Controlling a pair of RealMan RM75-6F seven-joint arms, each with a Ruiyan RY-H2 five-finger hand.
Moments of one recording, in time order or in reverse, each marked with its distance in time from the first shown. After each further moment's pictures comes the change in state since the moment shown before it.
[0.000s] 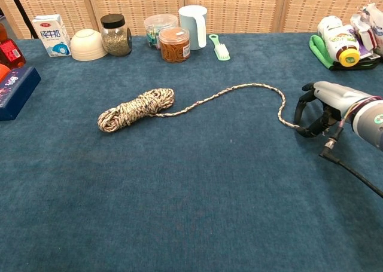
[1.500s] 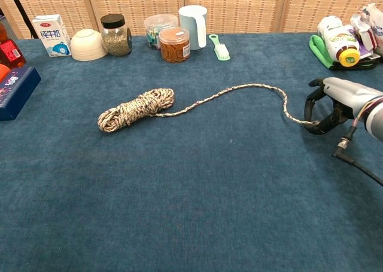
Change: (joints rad) left arm -0.005 -0.007 -0.002 0.002 -0.014 -0.013 0.012; right arm -0.034 0.037 -0.017 -0.019 -0.069 0.007 0.061
